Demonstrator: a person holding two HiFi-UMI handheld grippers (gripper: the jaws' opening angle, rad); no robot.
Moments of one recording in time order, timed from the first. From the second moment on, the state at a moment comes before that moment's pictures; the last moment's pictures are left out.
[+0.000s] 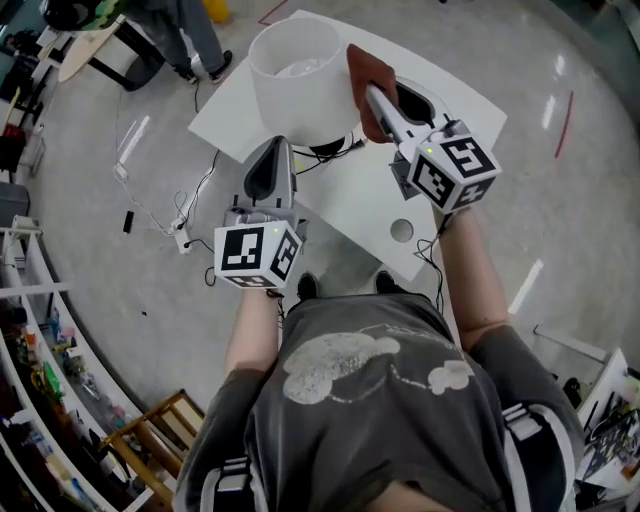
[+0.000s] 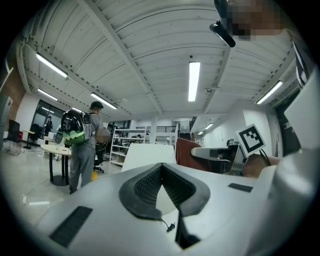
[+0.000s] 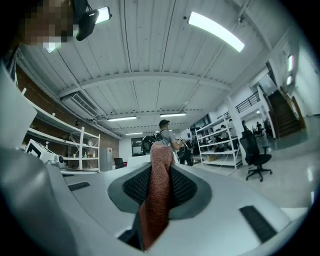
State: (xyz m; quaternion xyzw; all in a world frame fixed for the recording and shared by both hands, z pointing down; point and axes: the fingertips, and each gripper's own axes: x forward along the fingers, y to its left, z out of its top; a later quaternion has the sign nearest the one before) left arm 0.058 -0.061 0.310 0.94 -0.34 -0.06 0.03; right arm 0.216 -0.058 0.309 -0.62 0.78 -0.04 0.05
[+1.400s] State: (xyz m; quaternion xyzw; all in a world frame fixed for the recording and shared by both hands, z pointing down) left arm 0.019 -0.065 0.370 0.99 -0.14 0.00 0.09; right arm 0.105 -0.013 0.444 -0.72 0.67 -0.16 0.01
